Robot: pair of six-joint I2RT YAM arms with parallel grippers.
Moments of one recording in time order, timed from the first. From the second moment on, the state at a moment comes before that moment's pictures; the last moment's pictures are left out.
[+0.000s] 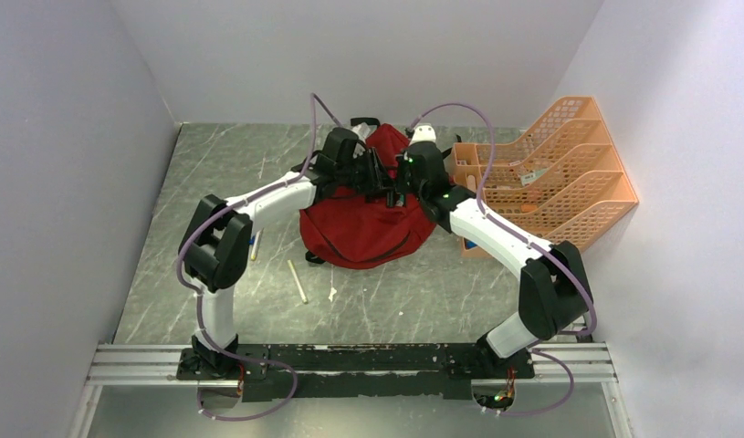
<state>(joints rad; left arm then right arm) -0.64 1.93 1.46 -0.07 0.30 -0.81 0.54 1.53 1.12 -0.05 0.25 0.24</state>
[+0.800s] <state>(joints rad) -0.63 2.05 1.59 -0.07 0.31 -0.85 0.54 1.52 1.11 -0.01 0.26 0.25</state>
